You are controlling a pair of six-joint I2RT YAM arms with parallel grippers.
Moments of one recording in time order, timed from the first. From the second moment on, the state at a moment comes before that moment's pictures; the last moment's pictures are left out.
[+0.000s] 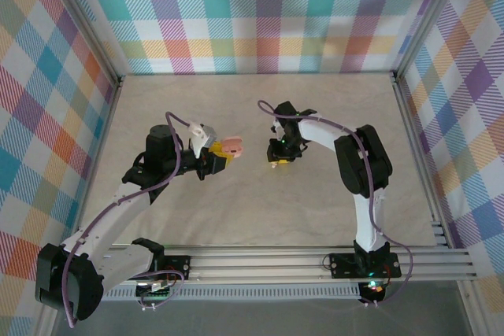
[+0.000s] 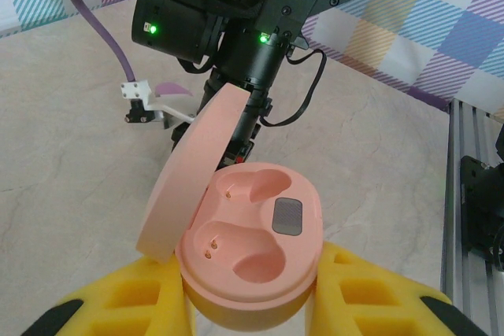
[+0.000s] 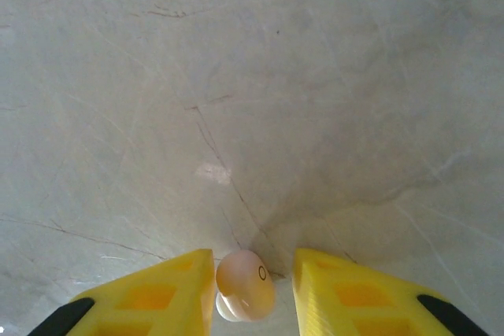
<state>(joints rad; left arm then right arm) -0.34 1.03 0.71 -0.11 0.74 0.10 0.52 2.07 1.46 -0.77 -0.30 0.35</state>
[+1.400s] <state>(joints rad) -0.35 1.07 0.70 -0.05 0.74 0.07 0.57 1.91 1.53 -0.93 -0.11 0.33</state>
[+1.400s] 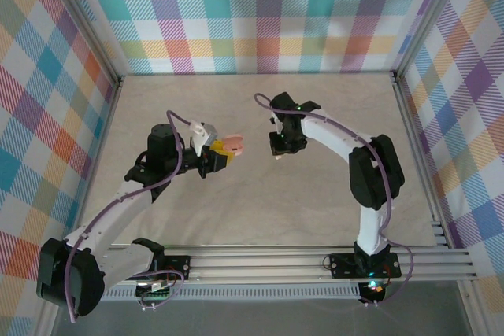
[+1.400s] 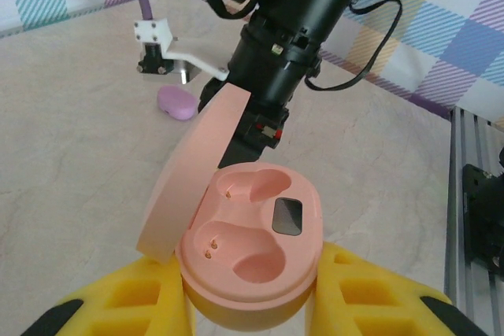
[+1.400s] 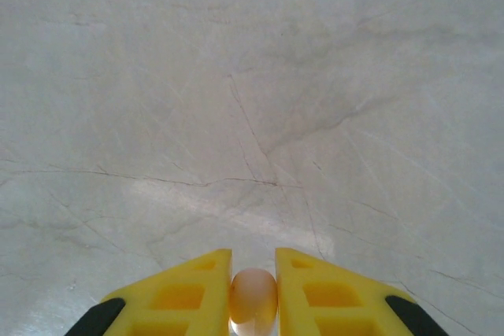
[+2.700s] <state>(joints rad) -0.50 1.20 0.68 0.21 0.54 0.03 0.84 1.65 1.76 -1.04 0.09 0.33</state>
